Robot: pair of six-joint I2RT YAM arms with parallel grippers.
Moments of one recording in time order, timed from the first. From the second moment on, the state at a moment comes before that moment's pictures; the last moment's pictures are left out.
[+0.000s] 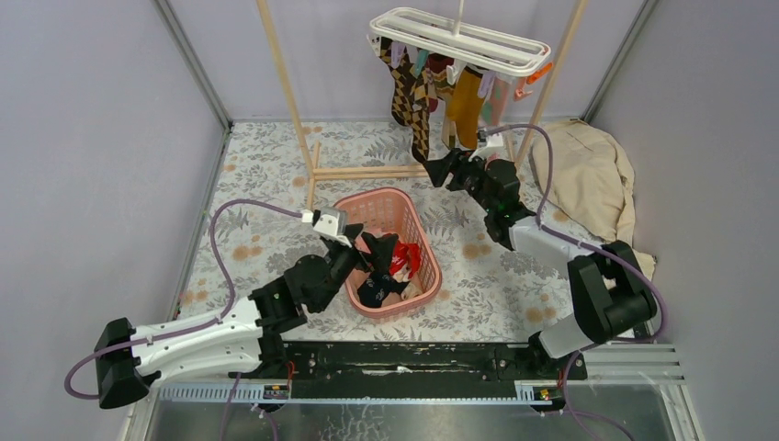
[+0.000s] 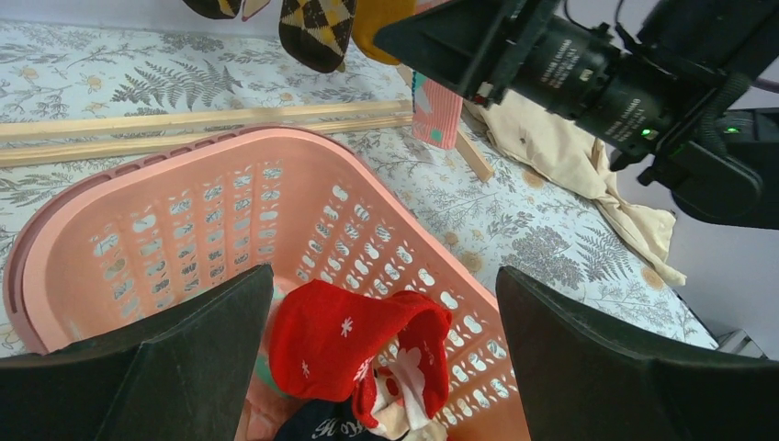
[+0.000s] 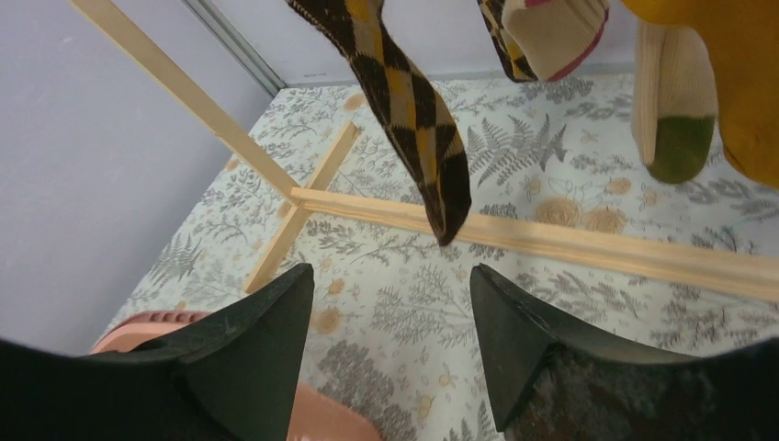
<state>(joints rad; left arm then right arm) -1.13 0.81 0.51 0.27 -0.61 -0.39 0.40 1.48 0.80 0.62 -0.16 0.49</state>
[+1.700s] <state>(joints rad) -0.88 1.04 0.70 0.38 -0.43 -0.26 0.44 1.24 0.81 0.69 -0.37 0.56</state>
